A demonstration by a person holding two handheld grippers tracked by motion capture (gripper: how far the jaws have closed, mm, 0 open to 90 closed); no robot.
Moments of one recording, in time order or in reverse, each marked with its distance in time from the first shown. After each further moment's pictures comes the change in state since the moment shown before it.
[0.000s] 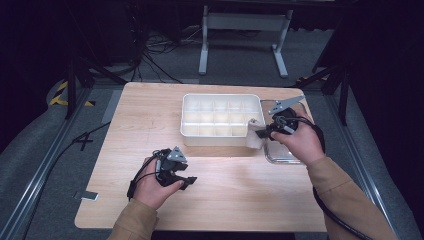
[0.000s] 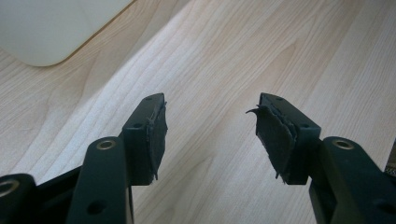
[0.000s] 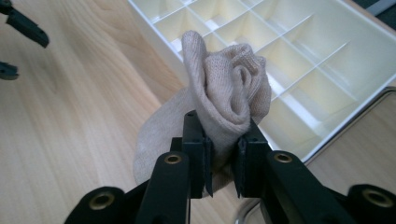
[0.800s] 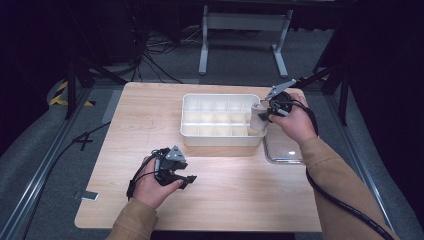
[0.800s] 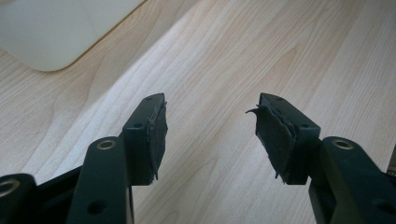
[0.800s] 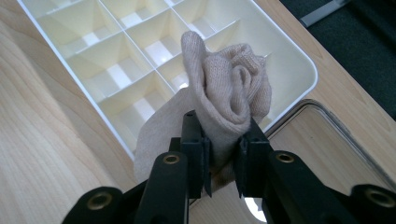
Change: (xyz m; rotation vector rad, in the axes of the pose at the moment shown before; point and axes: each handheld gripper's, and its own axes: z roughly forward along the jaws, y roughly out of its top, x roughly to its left) left arm 0.003 -0.001 -0.002 -0.018 0.002 0.006; right arm -0.053 0.022 0.027 0.073 -0.143 -0.073
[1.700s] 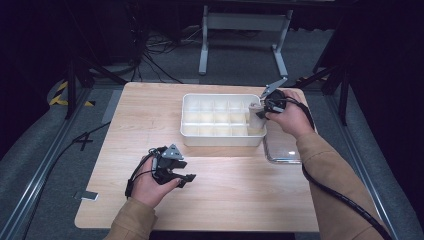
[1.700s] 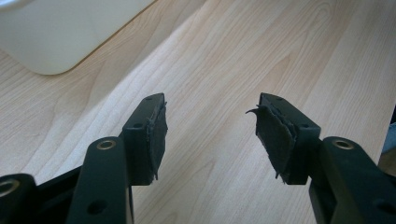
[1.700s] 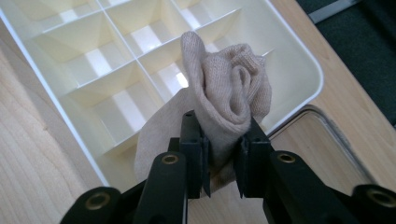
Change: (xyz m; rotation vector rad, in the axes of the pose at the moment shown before) left arm 0.004 -0.001 -0.005 -0.031 -0.028 -0.022; right arm -0.014 0.004 0.028 0.051 0.019 -0.077
